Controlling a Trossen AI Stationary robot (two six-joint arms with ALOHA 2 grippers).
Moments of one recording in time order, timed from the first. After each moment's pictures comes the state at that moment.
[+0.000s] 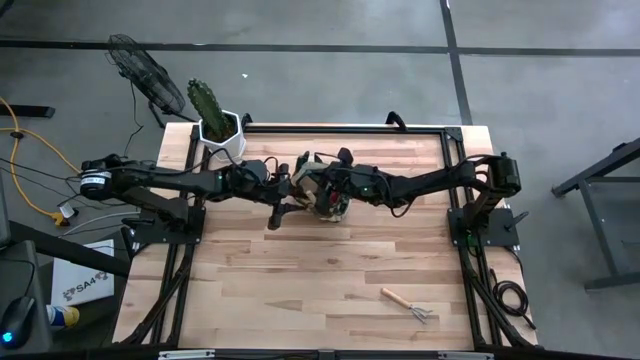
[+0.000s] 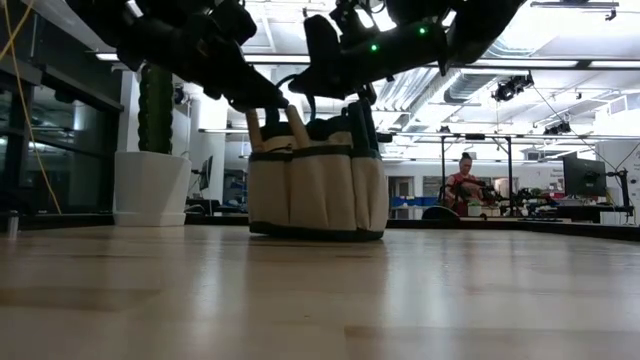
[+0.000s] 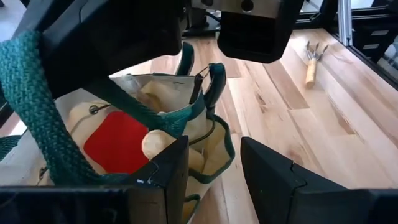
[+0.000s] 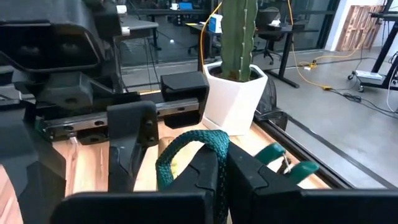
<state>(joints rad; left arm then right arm) 0.14 1.25 0.65 0.24 0.19 0.13 -0.07 1.73 0.98 0.63 0.32 0.05</state>
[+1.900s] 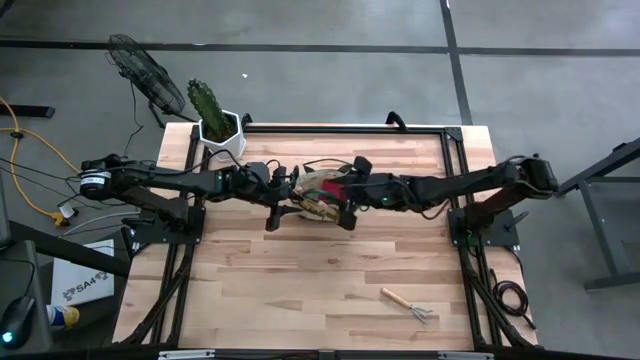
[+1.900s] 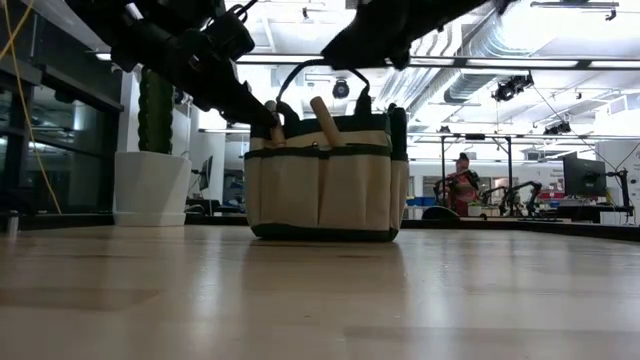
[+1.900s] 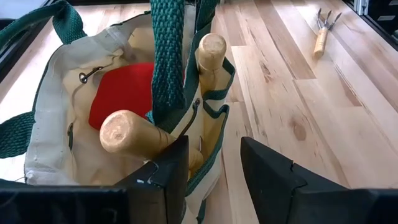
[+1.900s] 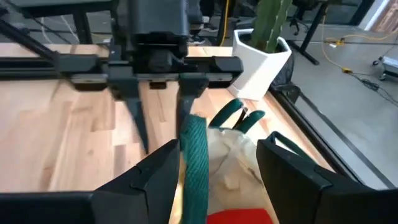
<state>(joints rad) 0.14 1.25 0.65 0.12 0.16 0.12 0.04 1.46 0.98 0.13 0.33 0.01</state>
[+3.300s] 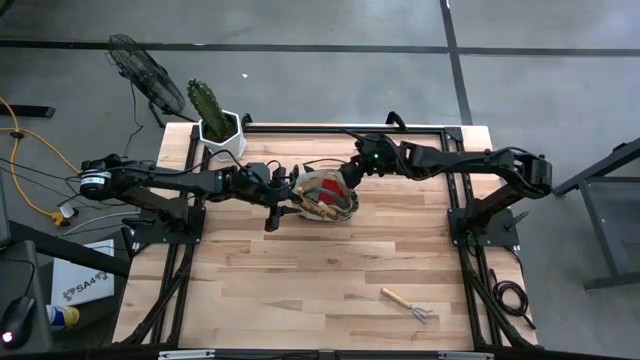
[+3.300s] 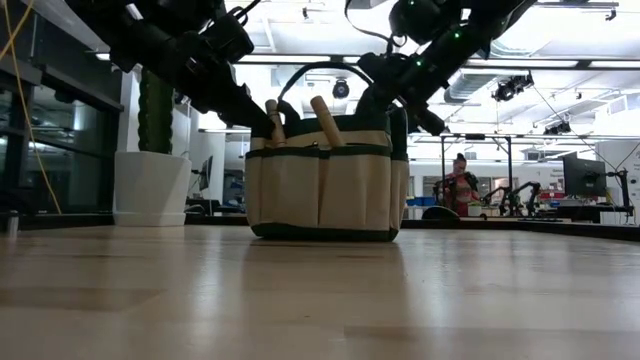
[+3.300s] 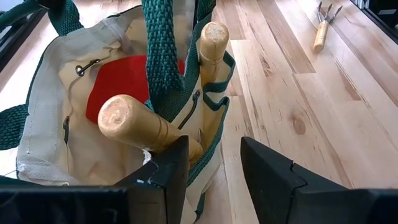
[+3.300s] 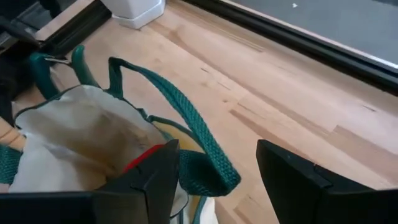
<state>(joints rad) 0.14 1.25 0.65 0.10 0.16 0.13 -0.32 1.48 0.98 -0.17 0.14 0.52</state>
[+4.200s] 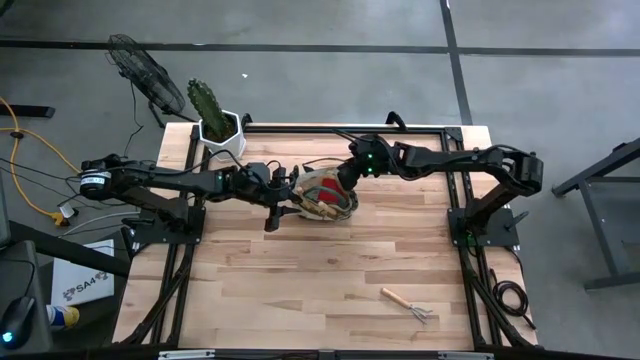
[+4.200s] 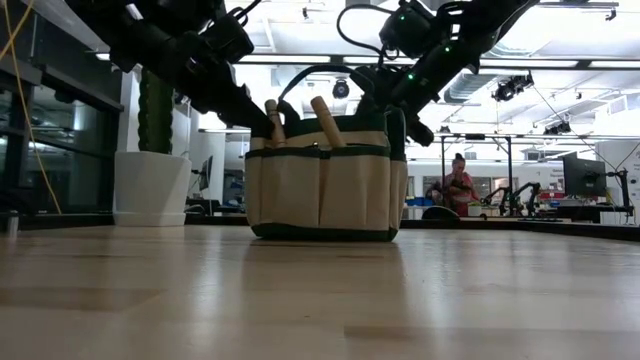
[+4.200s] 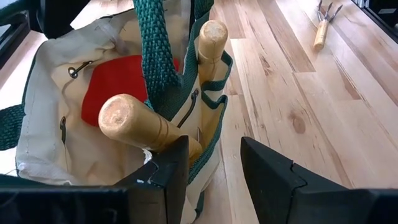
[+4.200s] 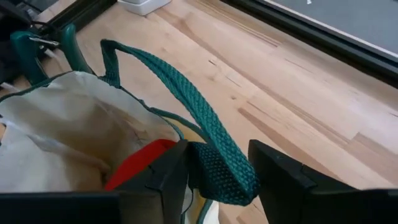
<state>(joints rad) 0.14 1.25 0.65 0.10 0.16 0.12 -0.34 1.55 0.98 -0.10 0.08 0.46</state>
